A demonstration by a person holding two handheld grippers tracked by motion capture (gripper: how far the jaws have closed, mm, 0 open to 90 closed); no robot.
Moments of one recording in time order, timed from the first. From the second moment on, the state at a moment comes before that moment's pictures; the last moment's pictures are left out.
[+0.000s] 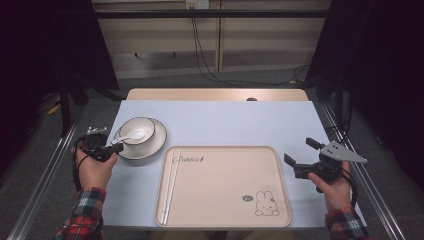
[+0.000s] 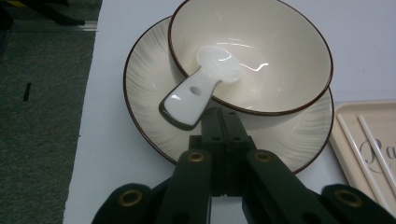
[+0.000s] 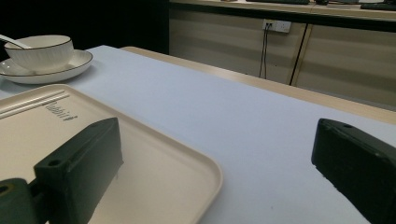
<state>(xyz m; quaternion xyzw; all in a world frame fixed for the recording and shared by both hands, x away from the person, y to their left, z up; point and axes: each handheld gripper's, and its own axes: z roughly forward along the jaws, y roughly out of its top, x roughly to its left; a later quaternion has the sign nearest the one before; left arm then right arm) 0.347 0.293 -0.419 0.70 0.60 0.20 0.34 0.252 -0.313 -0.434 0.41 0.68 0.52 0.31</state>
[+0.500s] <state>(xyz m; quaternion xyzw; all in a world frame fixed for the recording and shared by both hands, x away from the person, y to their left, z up) 0.360 0.303 -0.417 0.69 0.61 0.21 0.33 0.253 -0.313 -0.435 0.40 0.68 0.52 0.31</state>
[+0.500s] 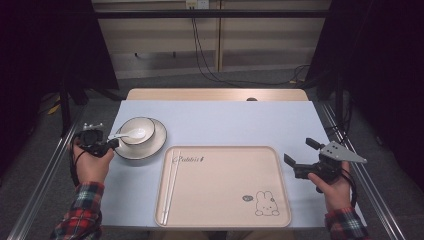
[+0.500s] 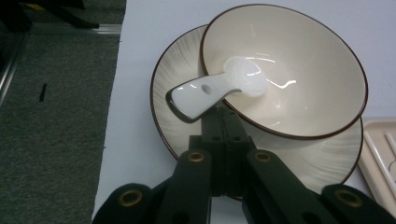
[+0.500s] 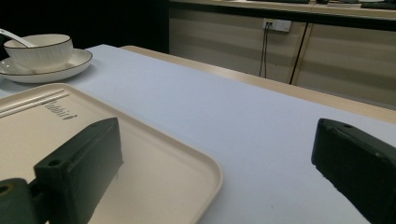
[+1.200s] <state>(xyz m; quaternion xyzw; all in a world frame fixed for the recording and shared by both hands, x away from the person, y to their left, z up) 0.378 0.311 -0.419 0.66 0.63 0.23 0.34 0.252 -0.314 -0.436 0.41 0.68 0.52 0.31</state>
